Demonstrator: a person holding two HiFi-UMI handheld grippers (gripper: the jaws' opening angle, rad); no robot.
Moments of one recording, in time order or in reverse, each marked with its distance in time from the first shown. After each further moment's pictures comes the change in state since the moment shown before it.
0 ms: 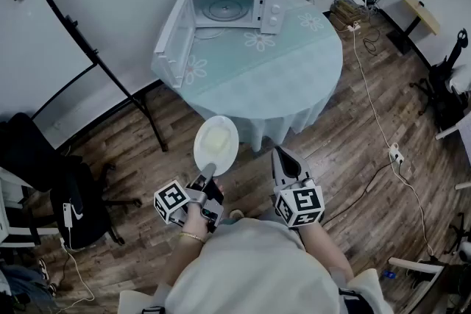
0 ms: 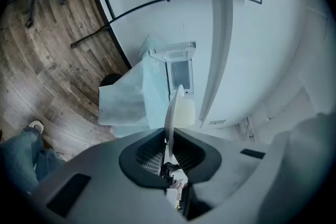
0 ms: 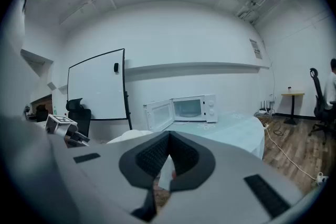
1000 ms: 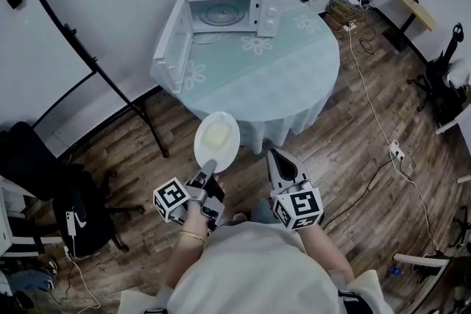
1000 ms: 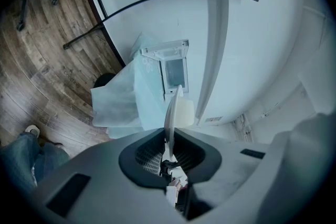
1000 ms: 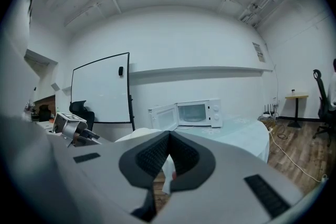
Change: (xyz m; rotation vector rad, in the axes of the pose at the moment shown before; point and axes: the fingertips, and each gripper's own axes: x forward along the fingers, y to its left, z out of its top) left arm 0.003 -0.023 0.008 0.032 0.036 -0.032; right arm -0.006 0.025 0.011 -0.009 -0.038 0.023
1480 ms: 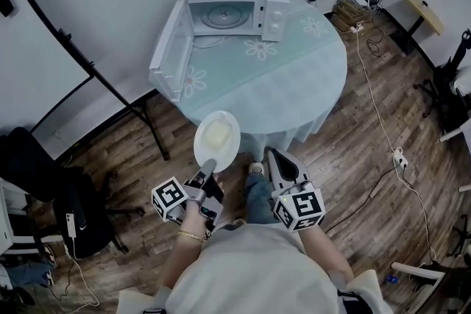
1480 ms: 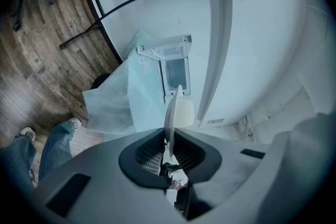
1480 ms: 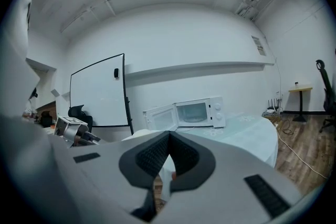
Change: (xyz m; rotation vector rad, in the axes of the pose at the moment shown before) left arm 0.054 -0.009 0.028 -0.014 -0.009 -0.011; right arm 0.053 -0.035 0.007 0.043 -0.002 0.031
